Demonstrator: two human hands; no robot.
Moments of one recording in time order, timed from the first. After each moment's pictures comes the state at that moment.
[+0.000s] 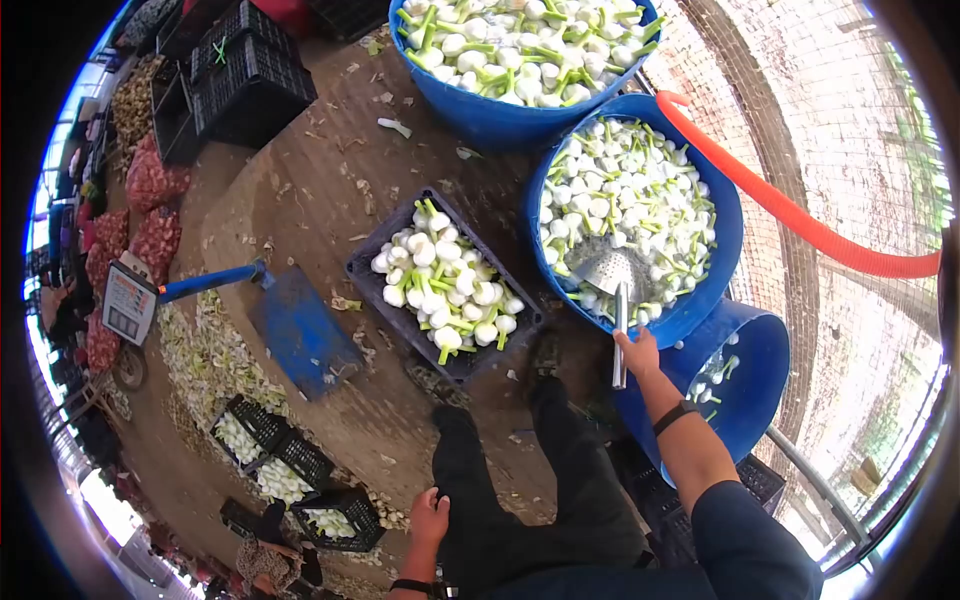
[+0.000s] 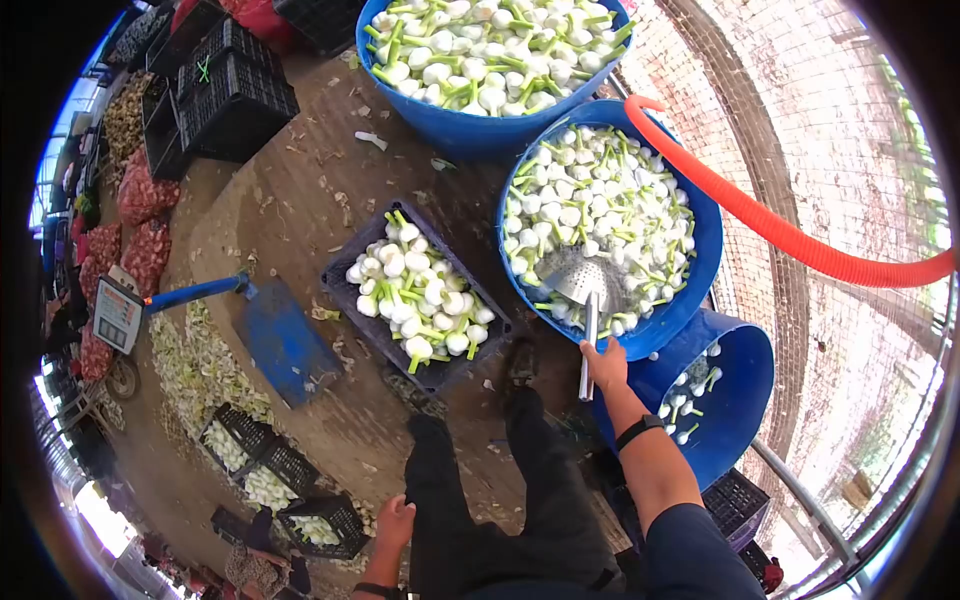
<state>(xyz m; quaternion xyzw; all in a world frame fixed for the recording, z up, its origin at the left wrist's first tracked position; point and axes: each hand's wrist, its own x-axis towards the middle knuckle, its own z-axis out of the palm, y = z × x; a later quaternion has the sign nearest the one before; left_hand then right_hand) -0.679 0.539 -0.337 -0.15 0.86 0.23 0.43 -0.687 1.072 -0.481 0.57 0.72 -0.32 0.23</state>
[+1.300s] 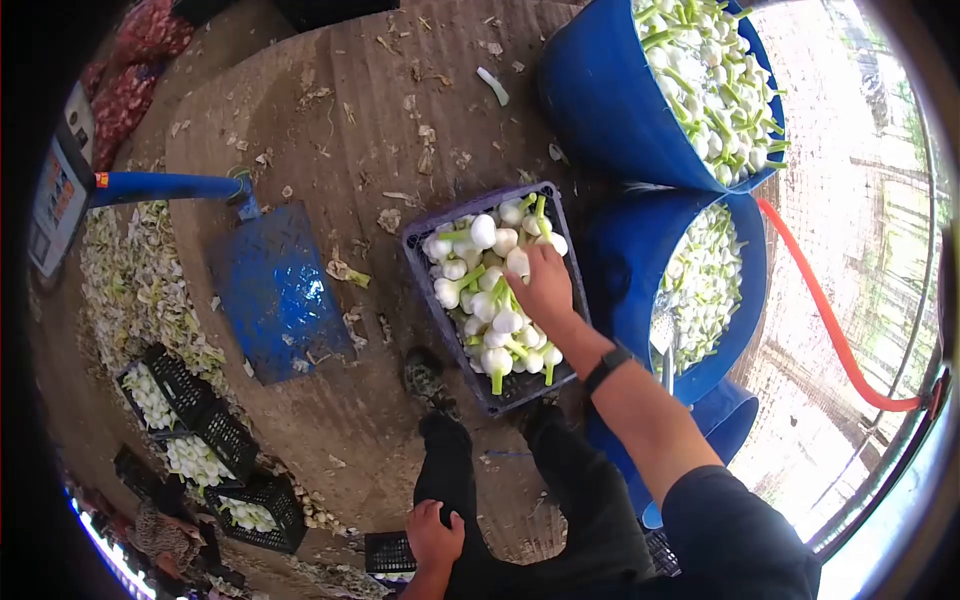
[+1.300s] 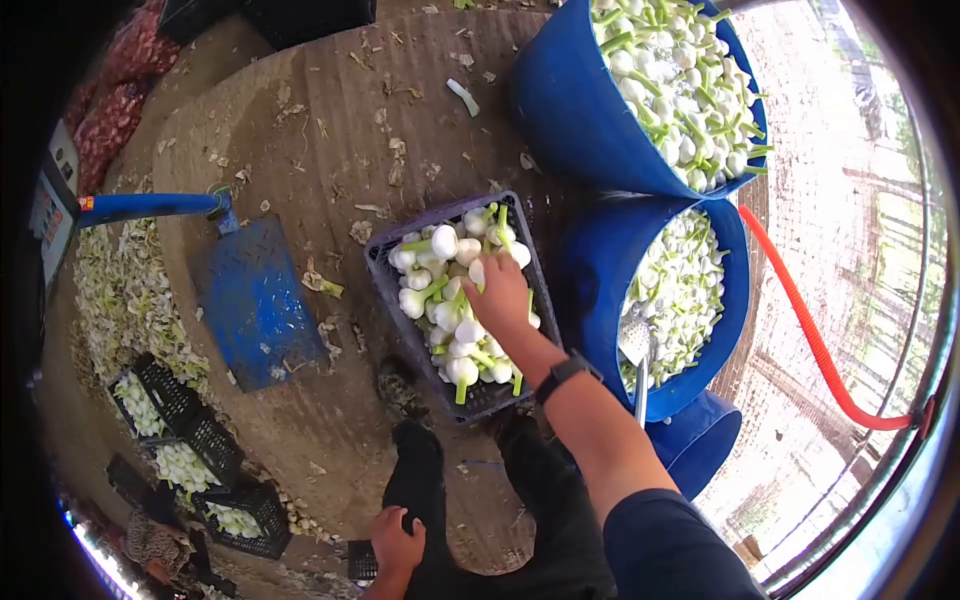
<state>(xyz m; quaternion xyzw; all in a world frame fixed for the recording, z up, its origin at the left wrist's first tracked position) -0.750 0.492 -0.405 -0.09 0.88 0.21 0.41 -1.046 0.812 -0.574 0.10 0.96 -0.24 0.12</state>
